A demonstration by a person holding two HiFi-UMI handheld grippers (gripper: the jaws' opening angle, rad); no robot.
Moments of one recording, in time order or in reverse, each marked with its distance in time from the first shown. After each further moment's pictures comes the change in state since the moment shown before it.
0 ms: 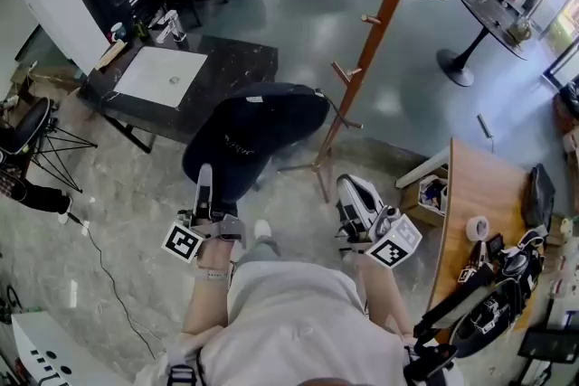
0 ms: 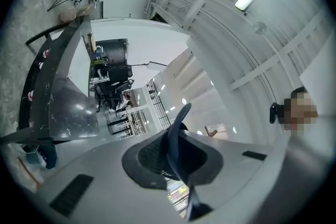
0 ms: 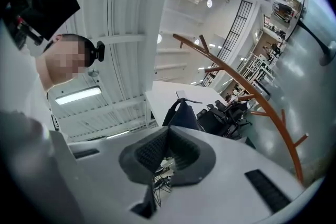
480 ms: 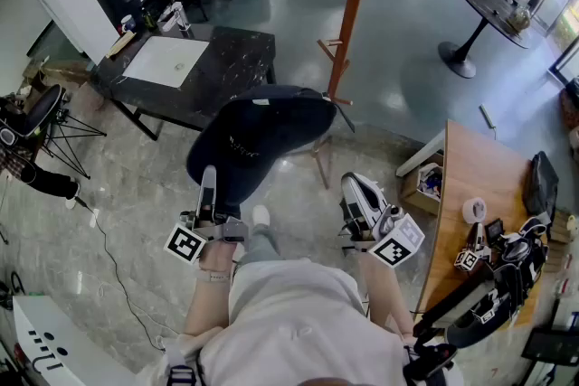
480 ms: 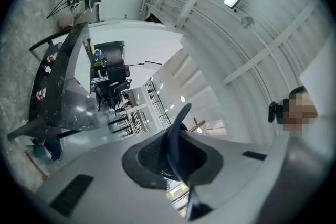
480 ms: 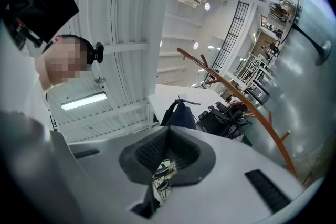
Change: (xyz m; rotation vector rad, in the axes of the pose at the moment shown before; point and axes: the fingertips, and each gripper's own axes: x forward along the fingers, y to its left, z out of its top) left arm -0.086 -0.086 -0.076 0.031 0.013 0.005; right arm -0.121 0.048 0.026 0.022 -0.027 0.010
